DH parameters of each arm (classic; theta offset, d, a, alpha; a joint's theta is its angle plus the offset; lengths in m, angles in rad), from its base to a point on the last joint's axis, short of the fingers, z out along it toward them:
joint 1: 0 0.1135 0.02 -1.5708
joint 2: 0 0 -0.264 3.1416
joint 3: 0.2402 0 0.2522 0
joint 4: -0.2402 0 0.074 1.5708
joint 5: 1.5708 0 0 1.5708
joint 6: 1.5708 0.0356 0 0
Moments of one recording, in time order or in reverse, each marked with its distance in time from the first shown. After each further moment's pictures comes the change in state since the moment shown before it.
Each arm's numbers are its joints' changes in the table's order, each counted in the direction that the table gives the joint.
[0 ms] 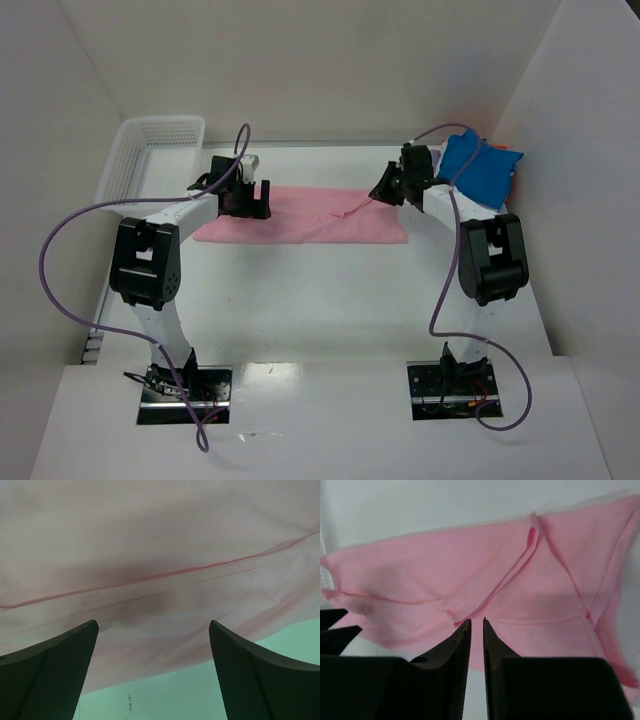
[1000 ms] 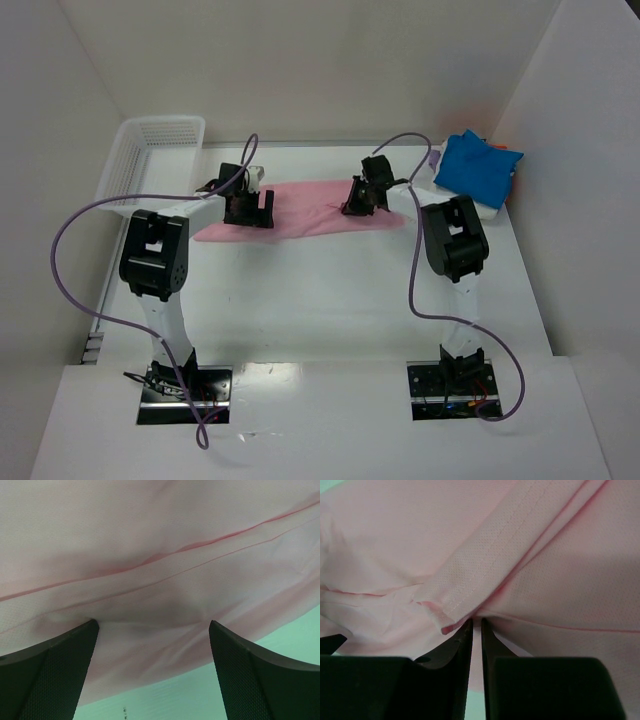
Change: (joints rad) left arm -0.010 0.090 0.002 -0.011 -0.004 -0.003; right arm 0.144 0.284 0.166 -0.028 0.017 -0.019
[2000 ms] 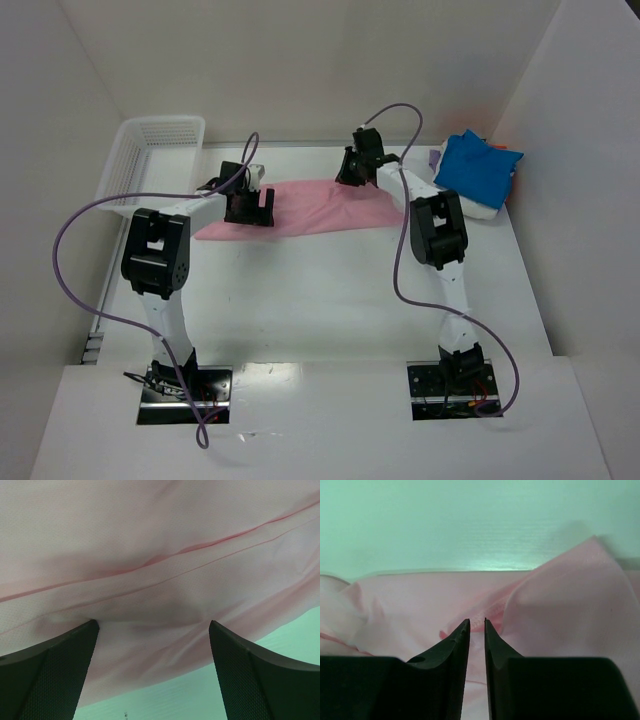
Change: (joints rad) left arm 0.000 0.019 0.027 -0.007 -0.008 0.000; right arm 0.000 0.242 0.483 -0.130 0.078 -0.046
